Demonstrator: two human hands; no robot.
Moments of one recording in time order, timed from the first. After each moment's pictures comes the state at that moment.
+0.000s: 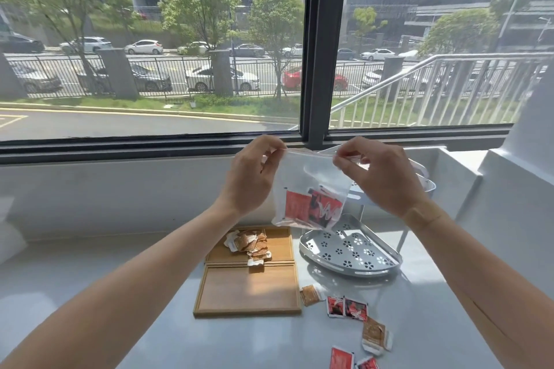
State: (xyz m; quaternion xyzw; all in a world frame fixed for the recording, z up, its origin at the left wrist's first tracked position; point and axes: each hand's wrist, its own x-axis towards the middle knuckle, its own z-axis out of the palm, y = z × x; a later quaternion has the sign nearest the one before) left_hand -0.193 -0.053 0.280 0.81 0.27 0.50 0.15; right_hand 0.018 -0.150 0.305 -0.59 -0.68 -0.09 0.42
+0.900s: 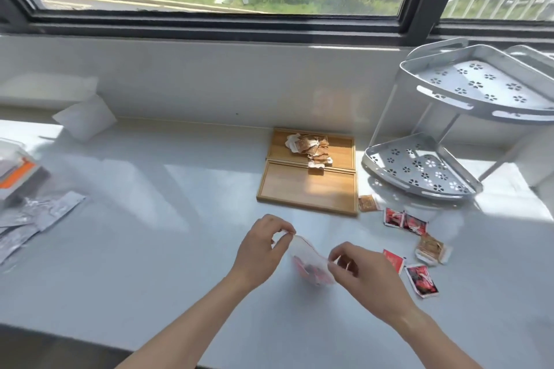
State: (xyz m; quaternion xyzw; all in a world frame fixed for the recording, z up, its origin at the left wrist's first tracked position) left_hand -0.338 -0.198 0.034 0.72 0.52 0.29 0.36; right_hand -0.118 -0.270 0.060 -0.66 -0.64 0.32 0.22
